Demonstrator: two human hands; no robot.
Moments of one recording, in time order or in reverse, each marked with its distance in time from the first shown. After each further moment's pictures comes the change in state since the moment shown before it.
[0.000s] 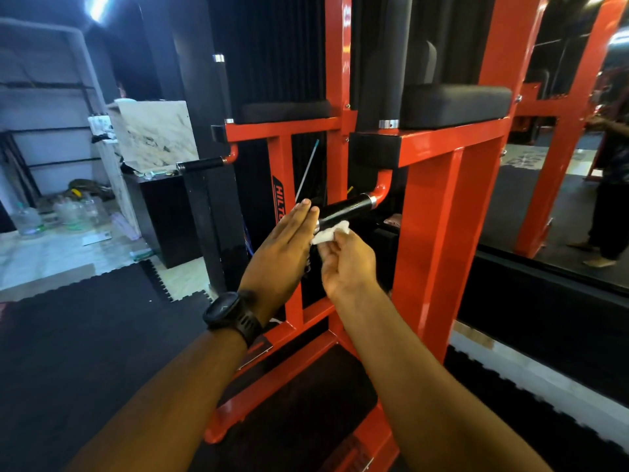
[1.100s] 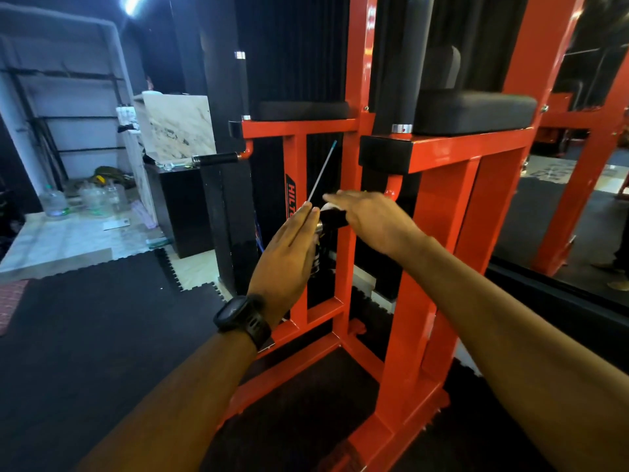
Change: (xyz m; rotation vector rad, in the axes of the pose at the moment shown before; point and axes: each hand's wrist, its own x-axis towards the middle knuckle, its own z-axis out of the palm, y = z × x) left_hand -0.001 0.016 0.008 -0.045 0.079 -0.195; right_hand 0.078 -0.083 0.003 -2.107 -0.844 -1.122
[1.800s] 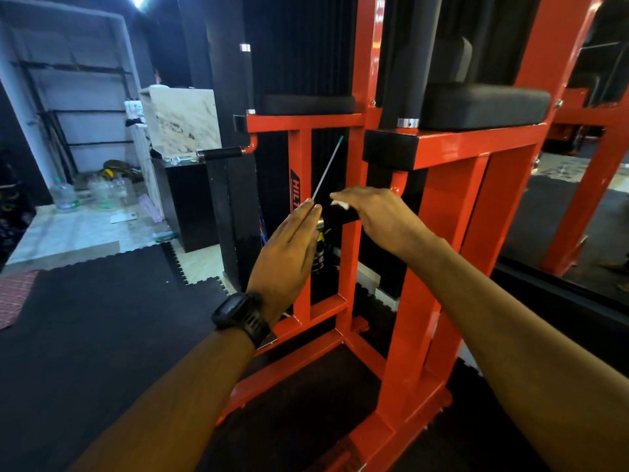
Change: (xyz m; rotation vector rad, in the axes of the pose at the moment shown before) left_hand -0.001 -0.001 0.004 -0.002 0.027 -0.011; right_hand -0.005 0.010 0.001 0.083 0.051 -0.053
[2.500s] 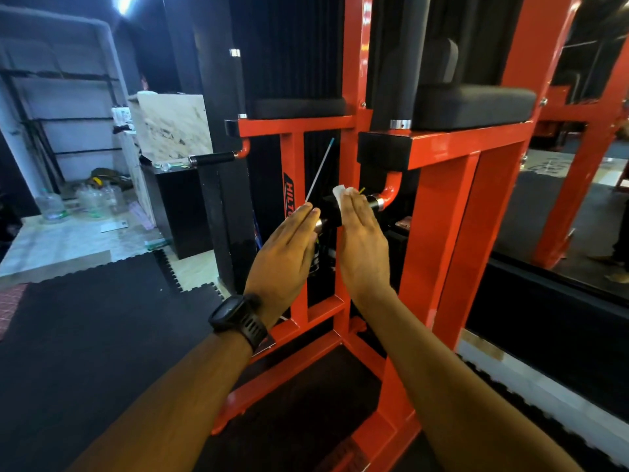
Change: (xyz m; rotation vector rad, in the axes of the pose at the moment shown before) left_hand 0.001 -0.005 -0.001 0.016 0.013 0.055; right_hand -0.028 -0.063 0.056 0.033 0.334 0.467
